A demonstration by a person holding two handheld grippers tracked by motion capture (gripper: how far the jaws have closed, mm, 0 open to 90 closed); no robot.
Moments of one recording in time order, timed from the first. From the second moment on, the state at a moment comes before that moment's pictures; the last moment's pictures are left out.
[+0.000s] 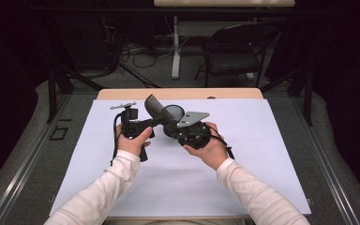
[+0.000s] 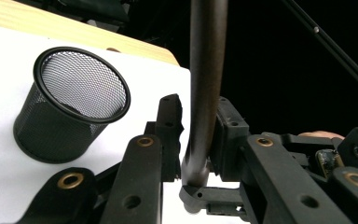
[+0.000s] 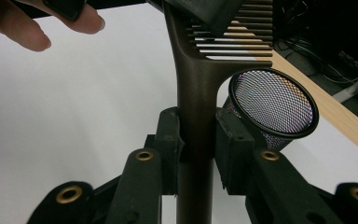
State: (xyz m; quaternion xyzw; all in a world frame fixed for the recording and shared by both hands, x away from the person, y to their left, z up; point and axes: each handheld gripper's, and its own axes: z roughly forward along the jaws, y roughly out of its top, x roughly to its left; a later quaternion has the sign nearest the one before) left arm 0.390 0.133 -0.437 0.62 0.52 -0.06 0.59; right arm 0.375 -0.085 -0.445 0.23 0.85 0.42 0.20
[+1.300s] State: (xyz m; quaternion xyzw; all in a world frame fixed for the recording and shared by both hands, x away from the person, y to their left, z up) left arm 0.393 0.137 -0.442 0.60 0.54 -0.10 0.58; right arm 0.374 -0.084 -0.448 0.23 0.85 0.42 0.20
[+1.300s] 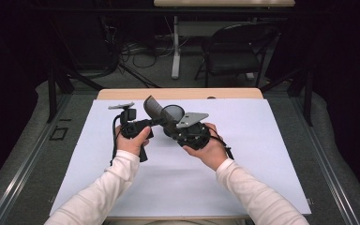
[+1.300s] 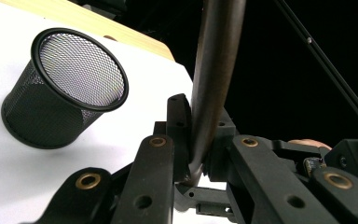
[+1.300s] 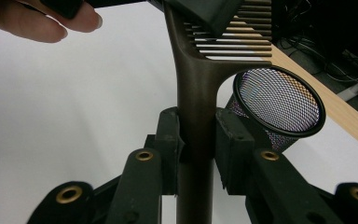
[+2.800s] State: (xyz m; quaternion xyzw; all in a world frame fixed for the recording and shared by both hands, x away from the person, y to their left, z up) left arm 0.395 0.137 -0.445 0.59 0.54 -0.10 0.59; right arm 0.377 -0.085 -0.451 0.24 0.85 0.44 0.18
